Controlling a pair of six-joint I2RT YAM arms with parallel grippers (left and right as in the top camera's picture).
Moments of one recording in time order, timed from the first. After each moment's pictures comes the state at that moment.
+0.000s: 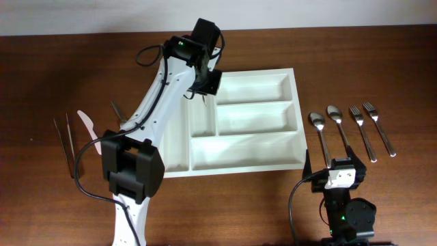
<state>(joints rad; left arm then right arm) -0.41 2.21 2.15 -1.23 0.01 -0.11 0.05 0.01 0.01 -0.07 0.06 -0.20</state>
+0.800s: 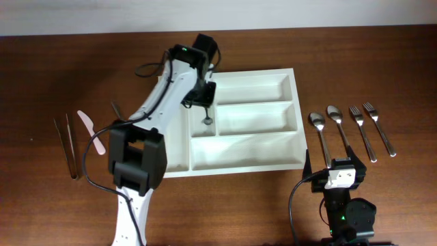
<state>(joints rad) -0.38 2.29 2.11 -1.28 -0.01 -0.18 0.05 0.01 0.01 -0.07 0.06 -0.20</state>
